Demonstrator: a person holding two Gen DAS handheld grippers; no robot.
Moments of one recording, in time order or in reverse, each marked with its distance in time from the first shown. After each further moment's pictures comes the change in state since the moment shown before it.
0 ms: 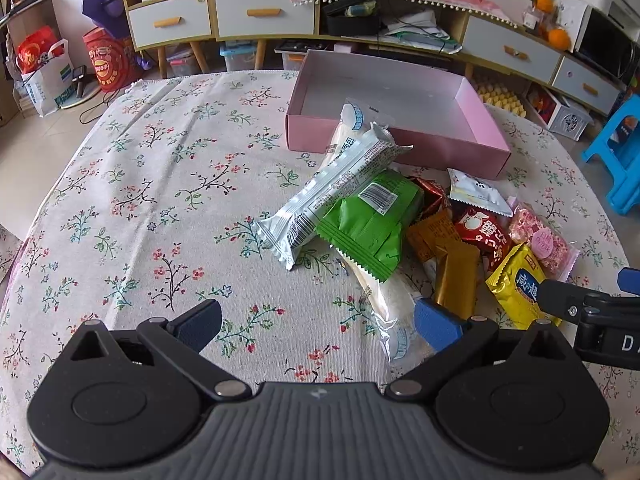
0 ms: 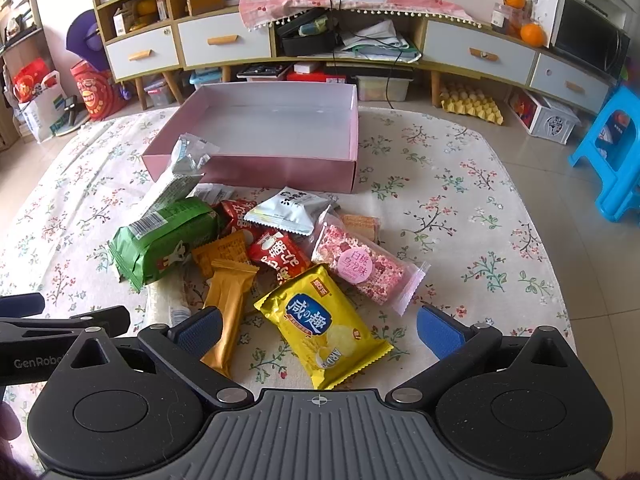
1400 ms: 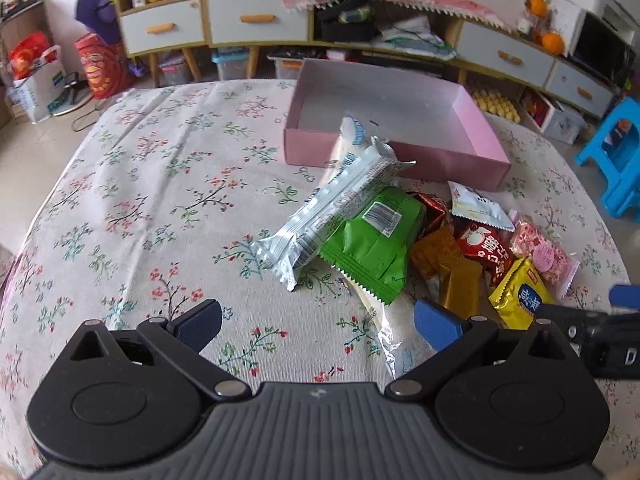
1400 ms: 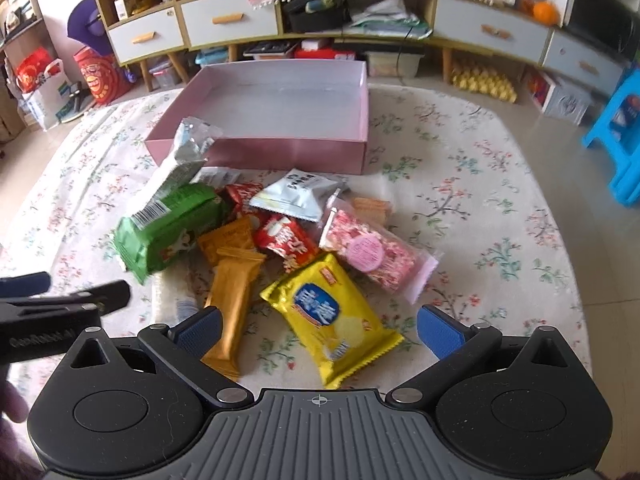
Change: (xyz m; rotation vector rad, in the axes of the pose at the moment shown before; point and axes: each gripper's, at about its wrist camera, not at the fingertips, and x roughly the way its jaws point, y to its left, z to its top) left arm 0.006 0.006 0.015 0.031 -0.001 -0.032; right arm 0.010 -0.004 0.012 0.010 0.090 0.051
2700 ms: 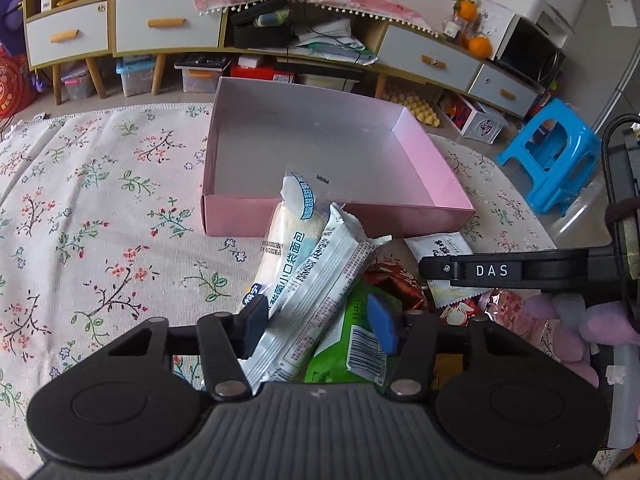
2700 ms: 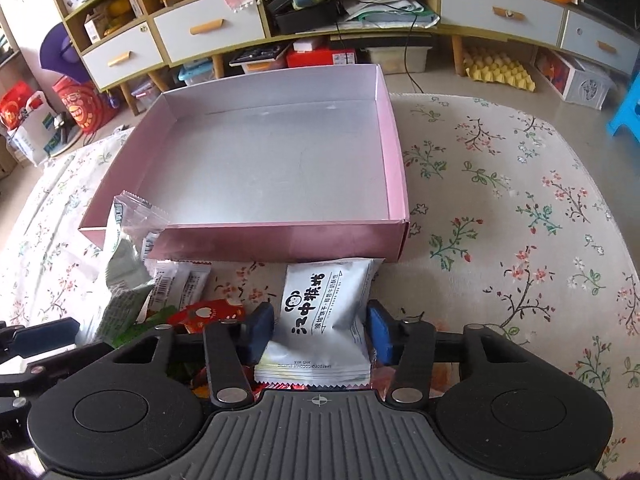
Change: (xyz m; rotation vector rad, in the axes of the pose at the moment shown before) left arm 0.058 0.019 0.057 0.080 -0.027 -0.294; right arm 0.107 -0.004 0.080 0.085 -0.003 0.035
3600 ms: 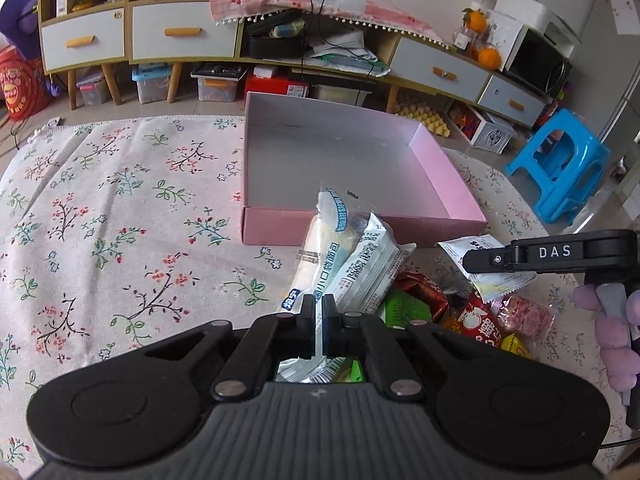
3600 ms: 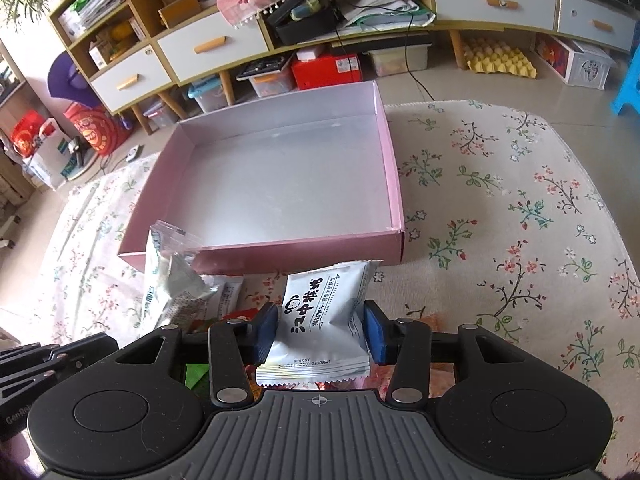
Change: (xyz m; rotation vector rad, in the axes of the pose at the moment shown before) left arm -0.018 0.019 0.001 -0.021 -0.026 0.016; right arm -0.031 -0.008 0.009 0.078 -0.001 0.076
